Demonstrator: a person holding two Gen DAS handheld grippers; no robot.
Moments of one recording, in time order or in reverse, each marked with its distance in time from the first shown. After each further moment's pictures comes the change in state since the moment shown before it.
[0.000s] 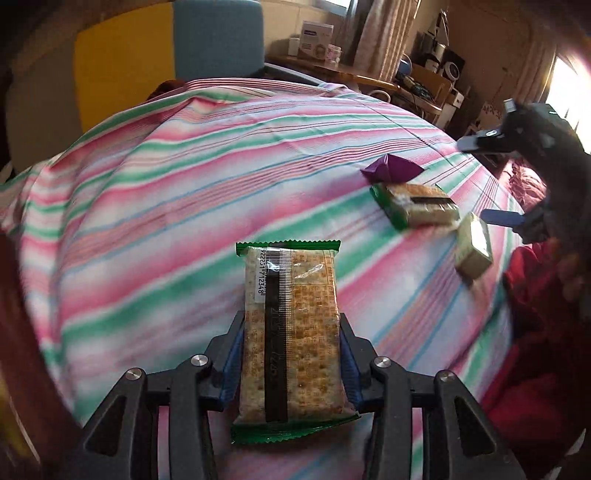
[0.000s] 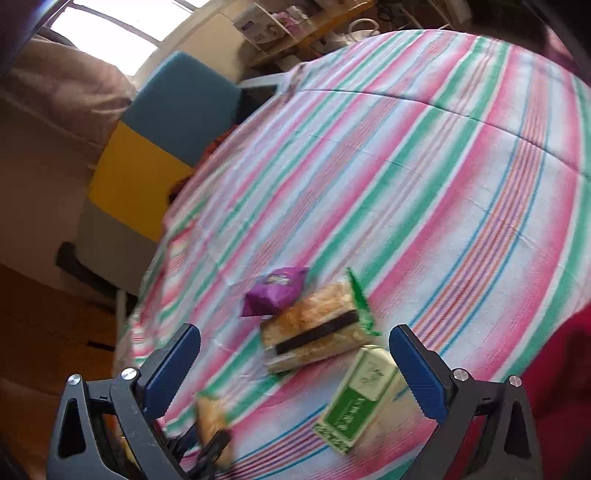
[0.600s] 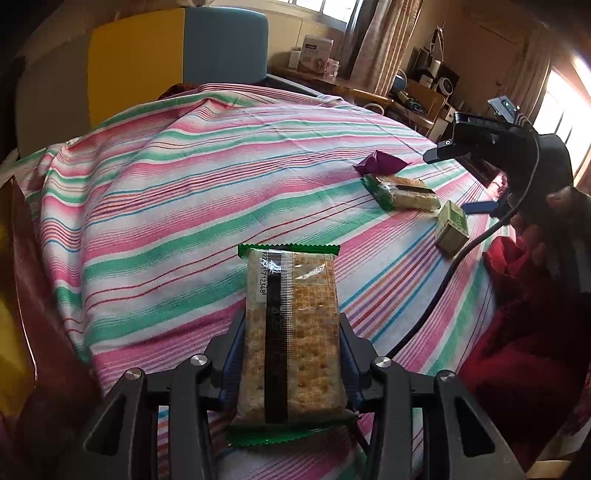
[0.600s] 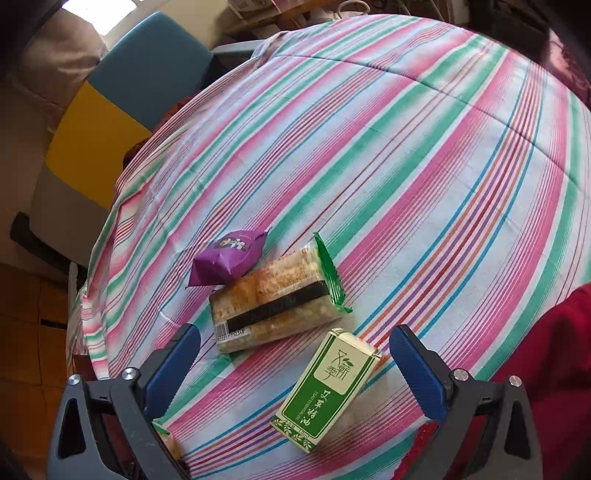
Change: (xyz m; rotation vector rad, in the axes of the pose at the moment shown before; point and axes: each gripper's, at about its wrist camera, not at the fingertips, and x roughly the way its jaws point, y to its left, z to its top) left arm -0.026 0.011 -0.038 -0.026 -0.058 -0.051; right arm 0.015 0.007 -0.005 -0.079 0.059 -0.167
